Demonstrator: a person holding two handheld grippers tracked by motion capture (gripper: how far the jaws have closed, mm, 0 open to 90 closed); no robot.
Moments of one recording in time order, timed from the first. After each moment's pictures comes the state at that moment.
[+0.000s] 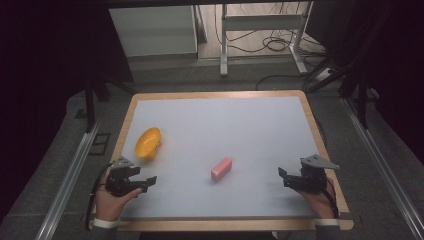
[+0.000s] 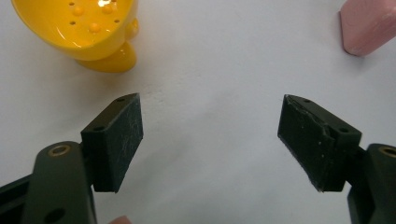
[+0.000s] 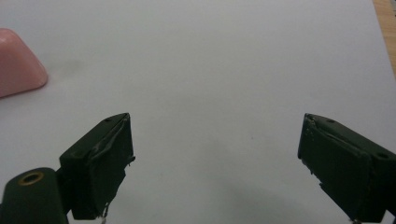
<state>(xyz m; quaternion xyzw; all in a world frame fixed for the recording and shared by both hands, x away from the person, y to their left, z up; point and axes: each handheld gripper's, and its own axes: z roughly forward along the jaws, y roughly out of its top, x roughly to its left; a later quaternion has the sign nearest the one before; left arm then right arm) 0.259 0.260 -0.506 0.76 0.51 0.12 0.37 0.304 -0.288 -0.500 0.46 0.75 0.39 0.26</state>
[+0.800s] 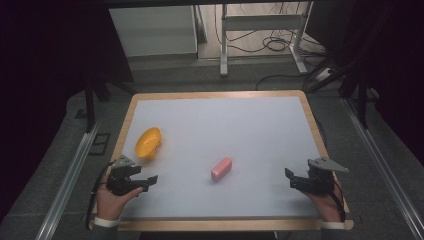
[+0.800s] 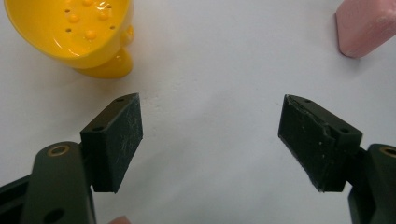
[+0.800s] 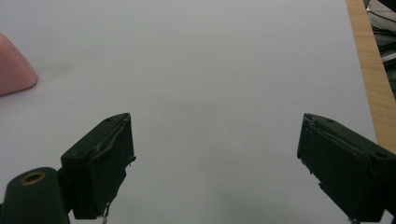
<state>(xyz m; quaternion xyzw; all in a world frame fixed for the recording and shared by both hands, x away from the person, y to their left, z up) 0.260 0.257 -0.502 0.77 0.51 0.12 0.37 0.296 -0.304 -0.495 0.47 0.74 0.39 0.27</state>
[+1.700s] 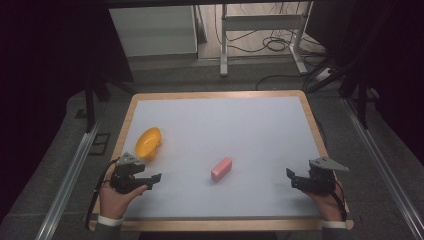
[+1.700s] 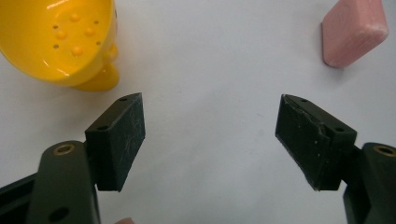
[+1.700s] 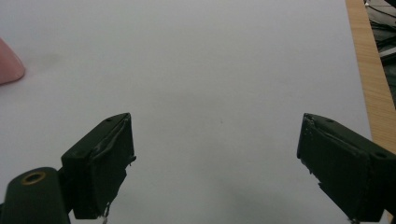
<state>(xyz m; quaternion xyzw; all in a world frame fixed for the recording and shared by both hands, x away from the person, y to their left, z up) 0.262 0.241 -0.485 0.77 0.51 0.12 0.37 0.299 -0.308 -0.498 0.48 0.74 0.38 0.27</state>
